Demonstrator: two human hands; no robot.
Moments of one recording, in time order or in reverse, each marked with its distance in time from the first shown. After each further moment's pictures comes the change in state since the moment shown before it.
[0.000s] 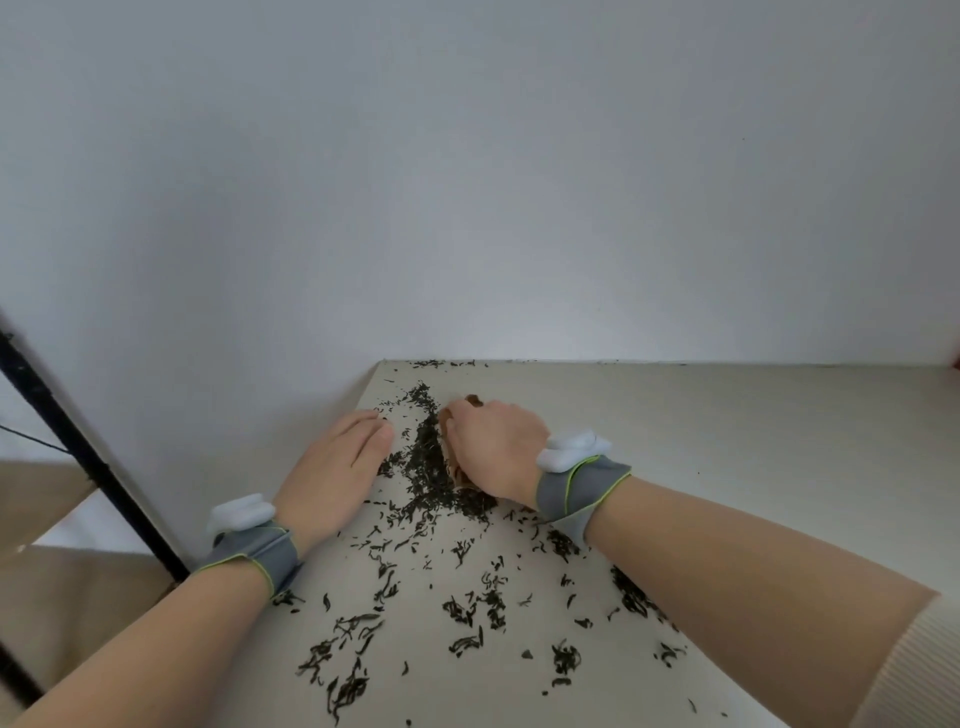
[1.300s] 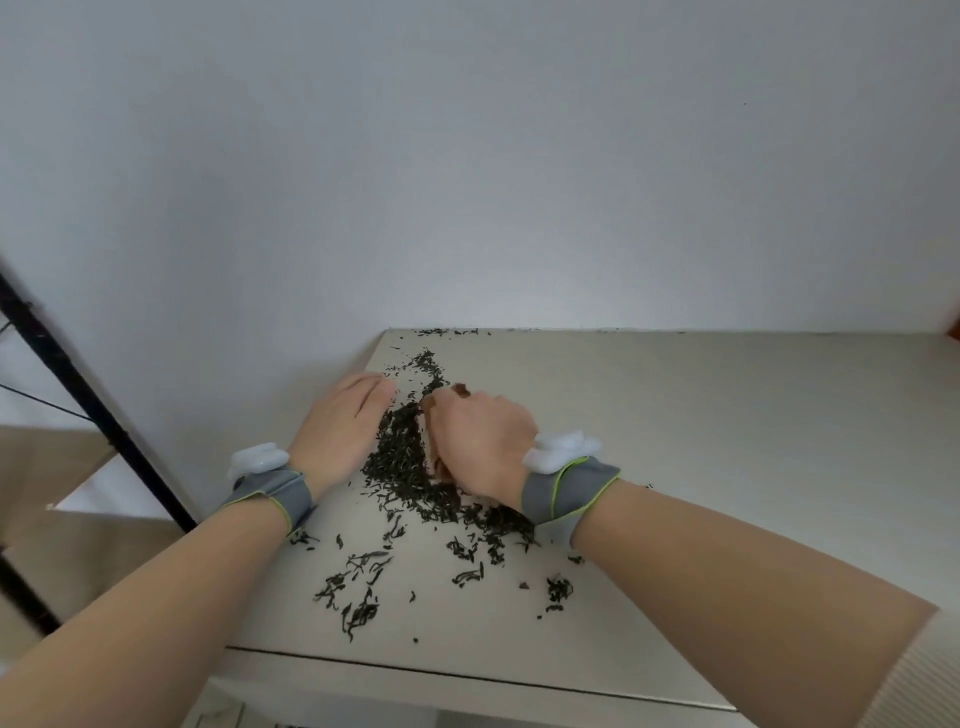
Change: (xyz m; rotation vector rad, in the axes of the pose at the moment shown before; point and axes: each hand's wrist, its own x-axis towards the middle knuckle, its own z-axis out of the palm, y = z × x) left_hand -0.002 0.006 -0.006 -0.098 0.021 -0.027; right_hand -0.041 -0.037 -0.006 0.035 0.037 -0.010
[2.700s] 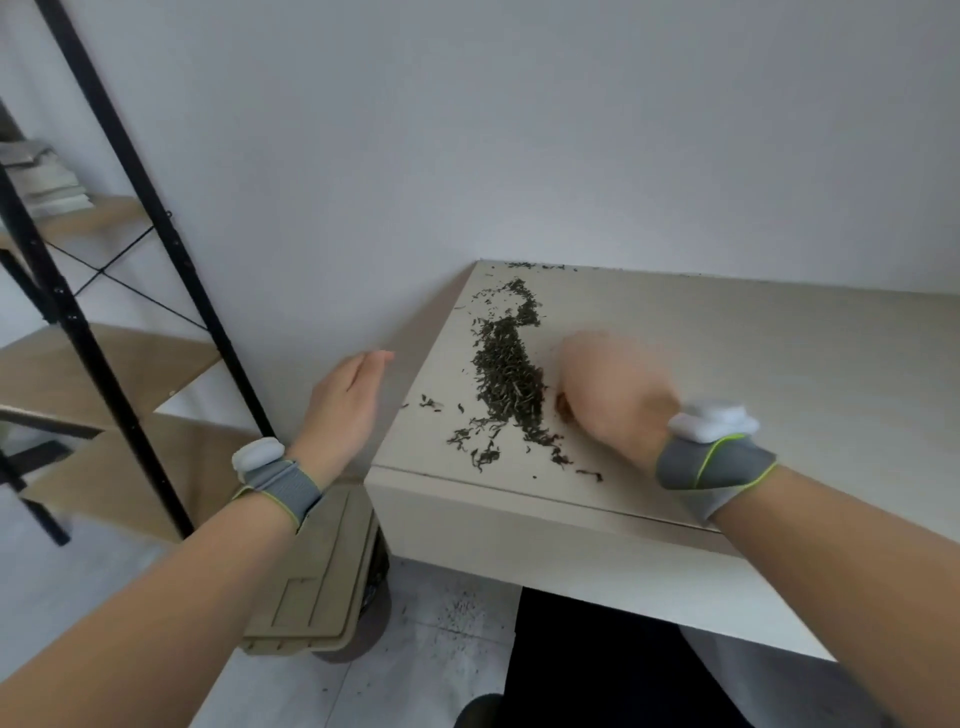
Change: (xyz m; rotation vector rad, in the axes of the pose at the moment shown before) left_hand -0.154 -0.063 -0.047 -0.392 0.184 -0.258; right_hand -0.085 -0.040 -0.016 -0.018 0.074 0.228
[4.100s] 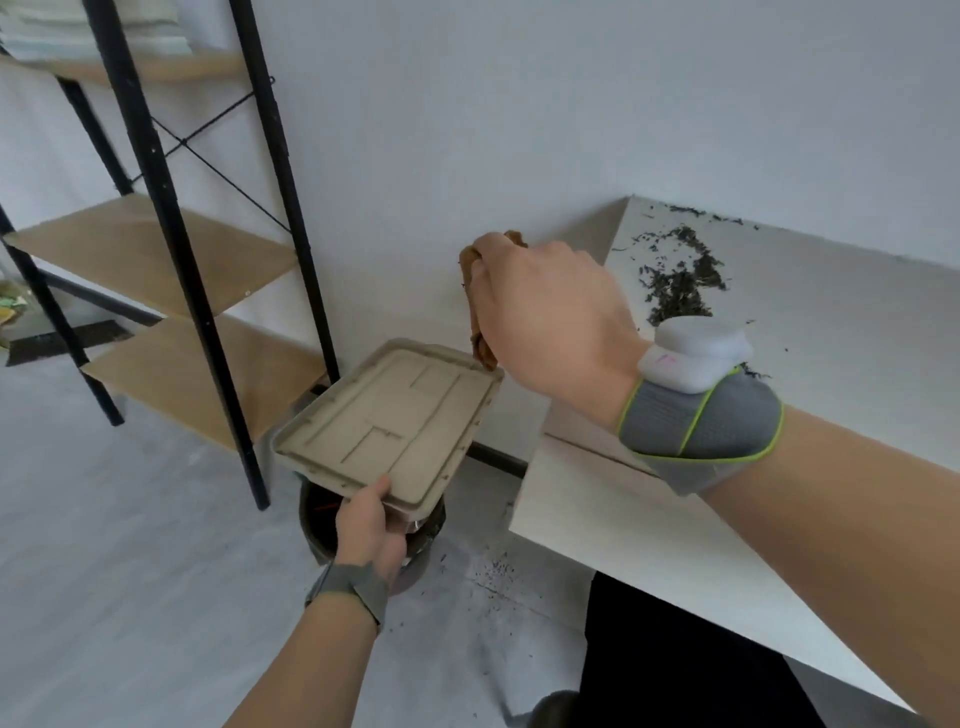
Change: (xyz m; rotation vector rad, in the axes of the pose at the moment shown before) left_hand -0.073 -0.224 0.039 -1.308 0.595 -0.981; right_hand 0.030 -0.213 0.027 -0.012 0.066 -0.479
